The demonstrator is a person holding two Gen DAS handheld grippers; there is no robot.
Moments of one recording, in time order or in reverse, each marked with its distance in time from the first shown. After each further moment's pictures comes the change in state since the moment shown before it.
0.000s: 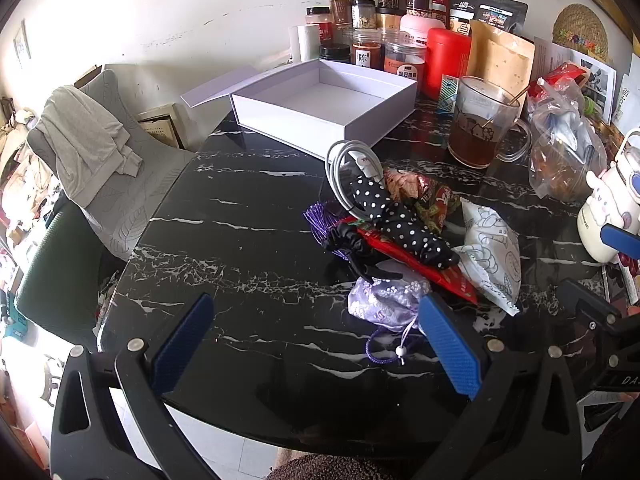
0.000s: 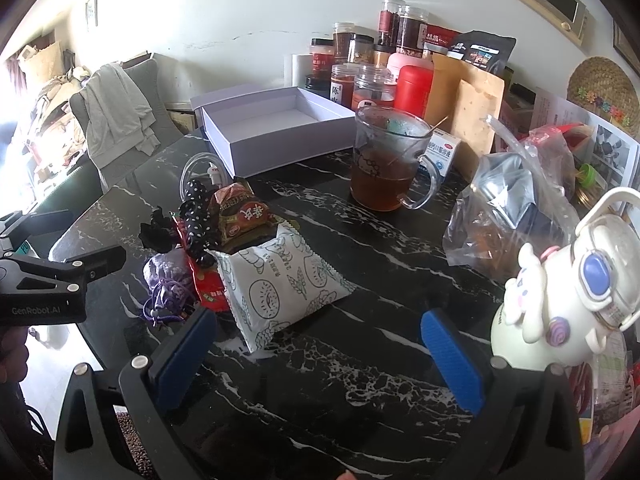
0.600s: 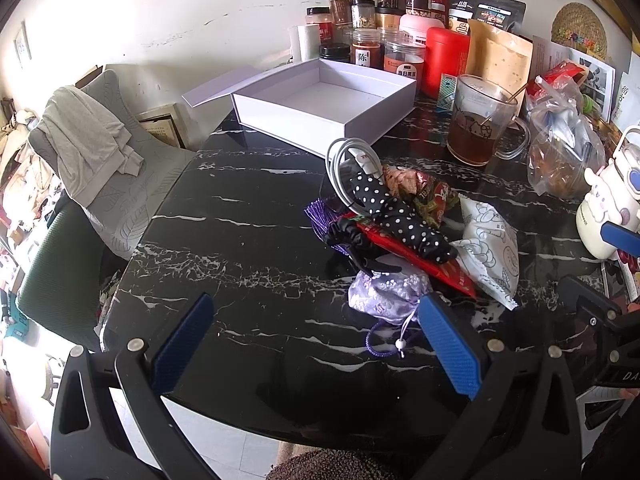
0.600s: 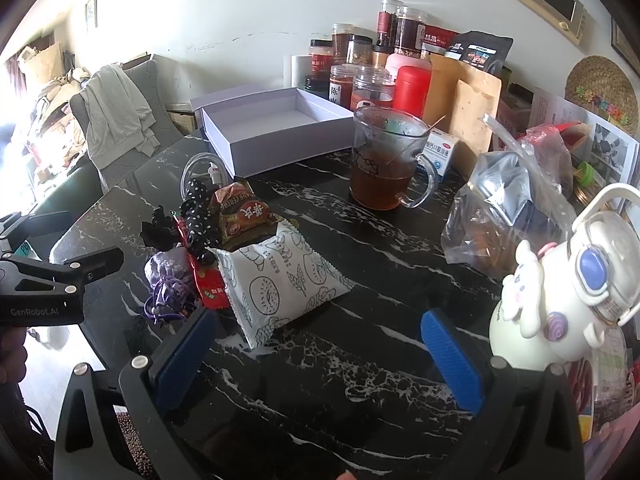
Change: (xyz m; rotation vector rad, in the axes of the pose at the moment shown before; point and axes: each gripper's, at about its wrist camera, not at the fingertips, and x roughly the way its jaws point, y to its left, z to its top) left arm -0.004 0.001 -0.003 0.001 0.001 0.000; right arm -0.003 0.000 -0.001 0.002 -0.004 0.000
